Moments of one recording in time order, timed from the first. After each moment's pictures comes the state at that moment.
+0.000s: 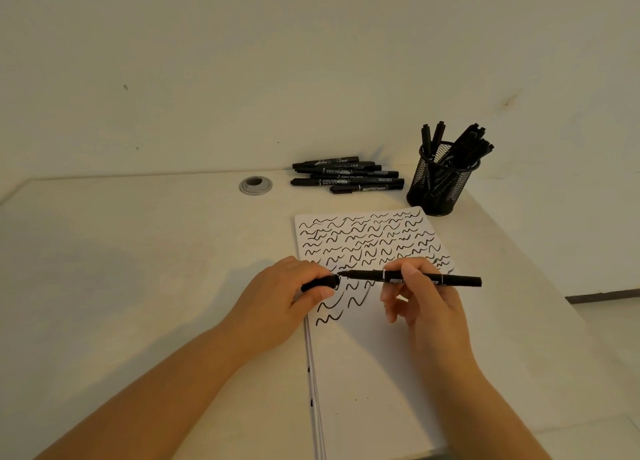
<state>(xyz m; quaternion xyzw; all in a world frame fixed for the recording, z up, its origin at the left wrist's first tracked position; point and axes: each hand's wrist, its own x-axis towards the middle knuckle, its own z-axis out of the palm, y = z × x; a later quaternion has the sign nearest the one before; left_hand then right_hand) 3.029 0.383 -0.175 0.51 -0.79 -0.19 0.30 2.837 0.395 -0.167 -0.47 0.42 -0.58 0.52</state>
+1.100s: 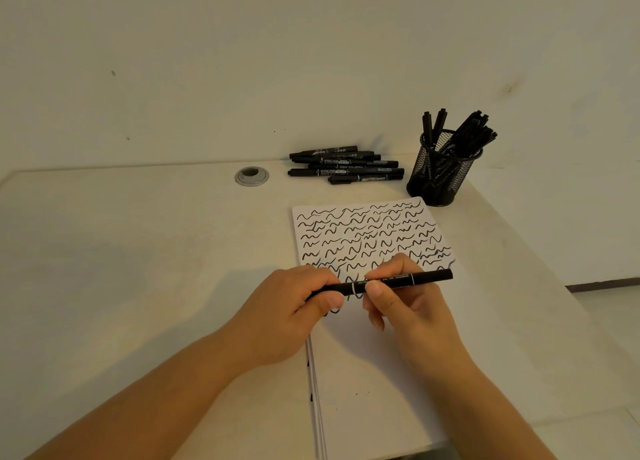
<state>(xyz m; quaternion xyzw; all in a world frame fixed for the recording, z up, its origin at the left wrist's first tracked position) 3.018 0.398 -0.166 0.46 -0.78 -0.28 0.31 2.842 0.402 -0.171 -0.56 0.36 -0.53 0.53</state>
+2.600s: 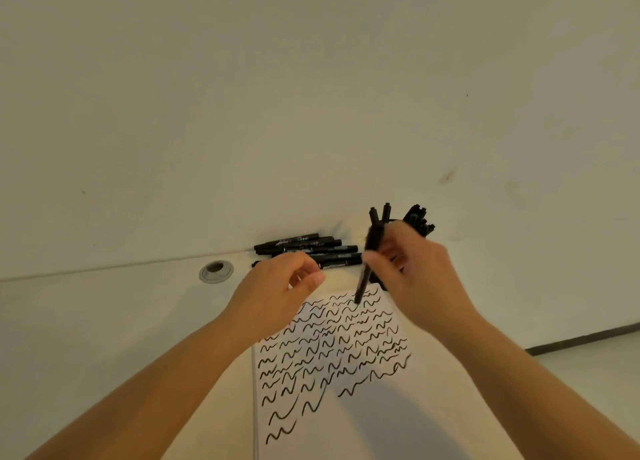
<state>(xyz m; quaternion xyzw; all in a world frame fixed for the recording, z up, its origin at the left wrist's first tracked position) 2.987 0.289 -0.100 0.54 -0.77 -0.18 0.31 2.789 0.306 -0.064 -0.75 0.50 -0.41 0.13</state>
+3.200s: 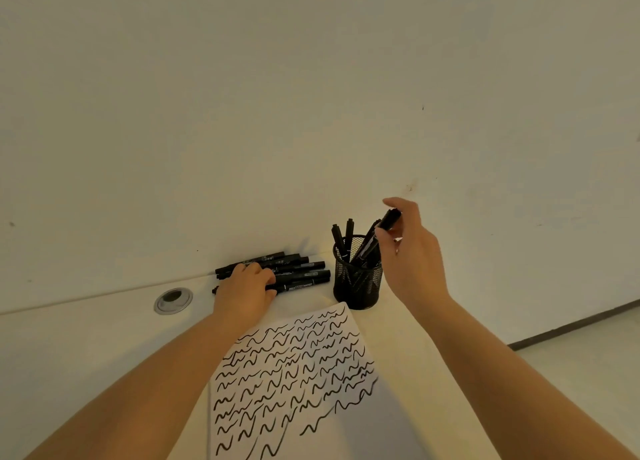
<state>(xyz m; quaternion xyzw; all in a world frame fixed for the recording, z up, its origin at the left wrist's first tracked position) 2.980 0.179 -0.166 0.63 -0.77 0.03 0.14 2.737 0.242 -0.072 -0.64 0.56 -0.52 0.05</state>
